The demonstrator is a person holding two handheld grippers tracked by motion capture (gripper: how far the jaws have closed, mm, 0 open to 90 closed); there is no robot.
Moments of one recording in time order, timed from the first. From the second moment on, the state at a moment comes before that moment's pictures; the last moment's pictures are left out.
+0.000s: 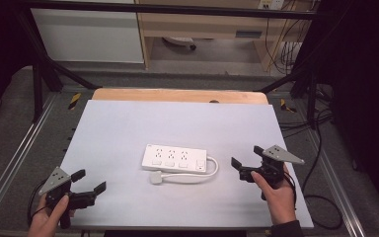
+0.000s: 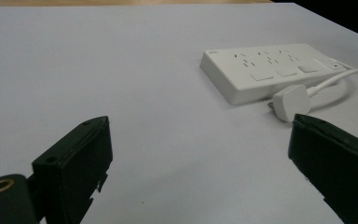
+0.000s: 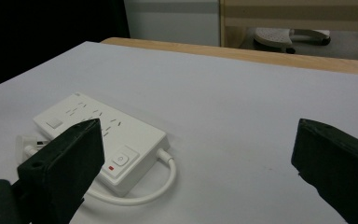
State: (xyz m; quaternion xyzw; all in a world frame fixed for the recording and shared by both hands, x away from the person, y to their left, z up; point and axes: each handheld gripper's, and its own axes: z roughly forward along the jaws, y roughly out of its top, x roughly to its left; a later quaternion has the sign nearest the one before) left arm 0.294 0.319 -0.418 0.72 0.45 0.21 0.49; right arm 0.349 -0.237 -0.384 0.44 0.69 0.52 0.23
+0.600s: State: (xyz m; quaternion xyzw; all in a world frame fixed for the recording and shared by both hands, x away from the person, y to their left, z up) left arm 0.293 0.319 -0.418 0.72 0.45 0.21 0.48; right arm 0.351 -0.231 -0.380 0.43 0.70 0.52 0.23
